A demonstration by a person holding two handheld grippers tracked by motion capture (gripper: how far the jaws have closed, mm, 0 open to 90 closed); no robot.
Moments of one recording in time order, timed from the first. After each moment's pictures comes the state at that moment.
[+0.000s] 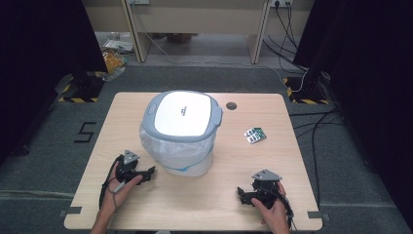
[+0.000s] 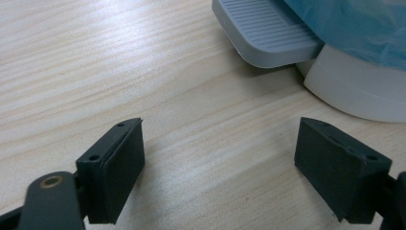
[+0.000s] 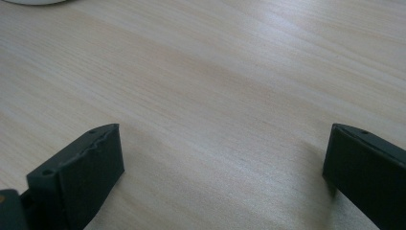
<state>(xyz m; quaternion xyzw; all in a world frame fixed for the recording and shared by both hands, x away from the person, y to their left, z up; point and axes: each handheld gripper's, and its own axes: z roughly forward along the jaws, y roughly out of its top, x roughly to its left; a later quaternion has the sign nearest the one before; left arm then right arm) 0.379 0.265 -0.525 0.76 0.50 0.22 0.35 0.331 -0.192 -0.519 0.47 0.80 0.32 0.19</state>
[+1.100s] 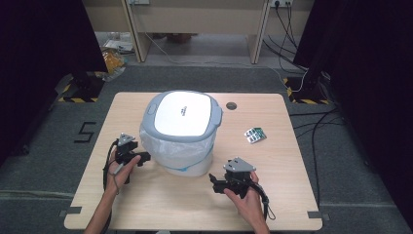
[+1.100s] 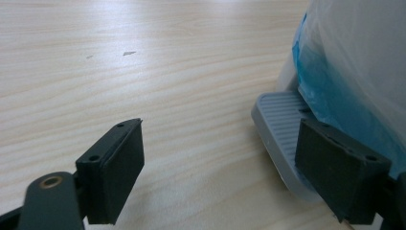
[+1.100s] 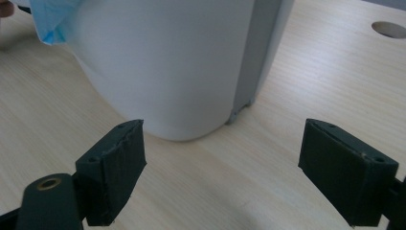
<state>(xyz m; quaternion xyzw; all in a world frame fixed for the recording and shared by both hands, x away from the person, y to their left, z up) 0.429 0.276 -0.509 0.70 0.53 0.21 0.43 0.340 -0.106 -0.471 0.38 0.80 0.41 0.21</state>
